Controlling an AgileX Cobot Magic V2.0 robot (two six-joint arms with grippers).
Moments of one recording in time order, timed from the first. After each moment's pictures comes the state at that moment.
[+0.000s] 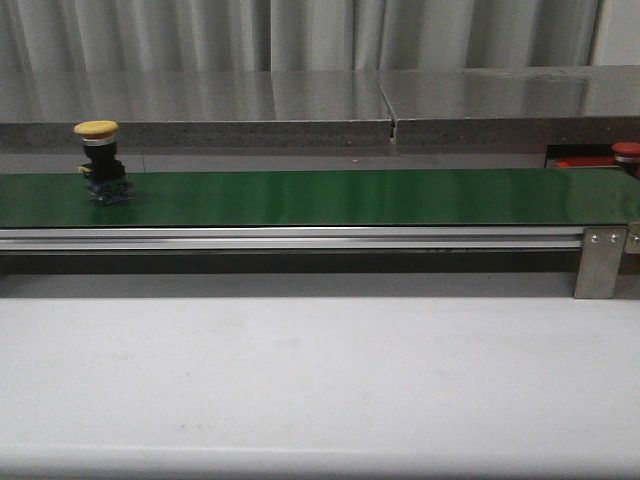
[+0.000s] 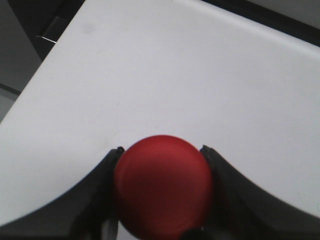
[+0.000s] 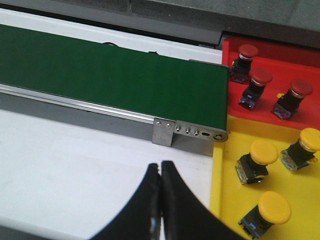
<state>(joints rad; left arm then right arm) 0.50 2.46 -2.07 -0.44 0.57 0.52 -0.05 0.47 -0.59 0.27 0.66 -0.31</state>
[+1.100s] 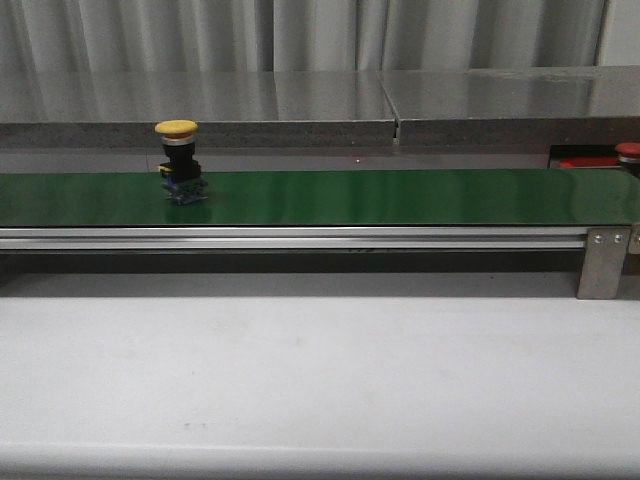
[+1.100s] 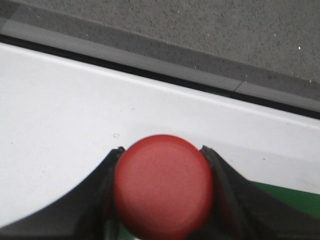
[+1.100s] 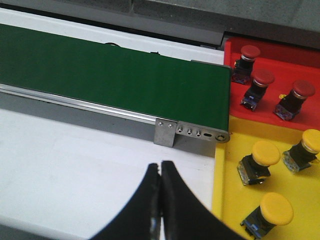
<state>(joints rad) 0.32 1.80 -1.57 -0.54 0.64 0.53 -0.05 0.47 -0.59 0.27 0.66 -0.31</state>
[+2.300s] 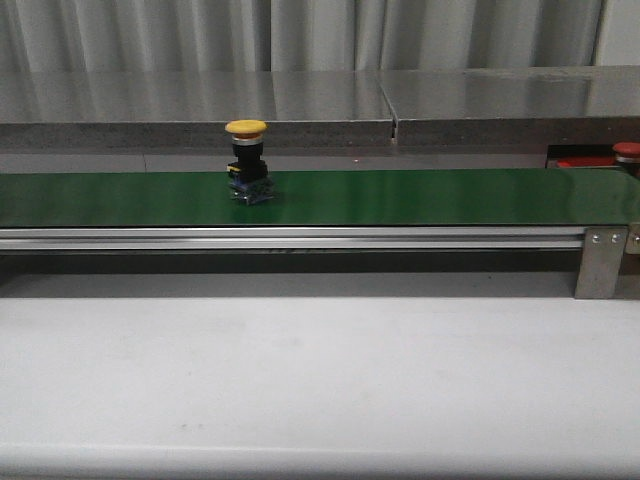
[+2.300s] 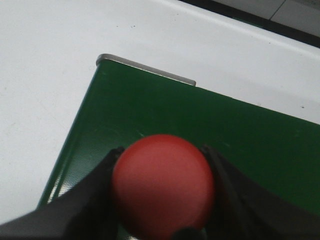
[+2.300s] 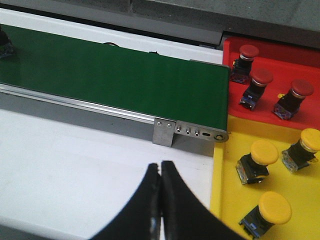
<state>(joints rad) 0.20 1.82 -1.21 -0.58 0.29 0.53 -0.05 0.47 -0.59 0.27 0.66 -0.31</state>
